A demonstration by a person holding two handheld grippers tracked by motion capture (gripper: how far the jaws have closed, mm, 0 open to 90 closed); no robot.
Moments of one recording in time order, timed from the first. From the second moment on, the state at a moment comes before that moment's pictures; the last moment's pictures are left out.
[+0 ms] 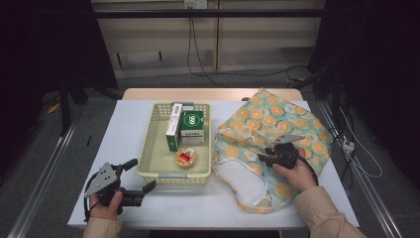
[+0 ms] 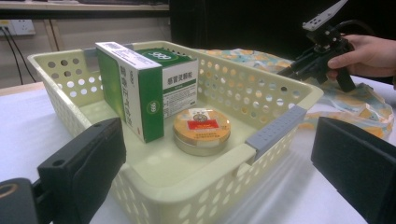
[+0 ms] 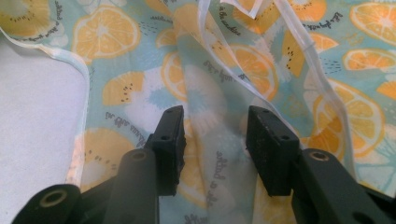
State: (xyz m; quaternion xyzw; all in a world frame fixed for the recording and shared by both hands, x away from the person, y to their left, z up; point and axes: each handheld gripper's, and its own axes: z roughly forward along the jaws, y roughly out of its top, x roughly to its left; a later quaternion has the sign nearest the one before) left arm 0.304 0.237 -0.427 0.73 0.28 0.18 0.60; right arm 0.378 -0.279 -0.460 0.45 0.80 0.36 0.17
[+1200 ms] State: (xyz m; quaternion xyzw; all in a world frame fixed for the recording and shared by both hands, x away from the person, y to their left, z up) left arm 0.305 0.236 -0.428 0.73 0.28 0.18 0.60; right arm 0.386 -0.286 -0.424 0.46 0.78 0.38 0.19
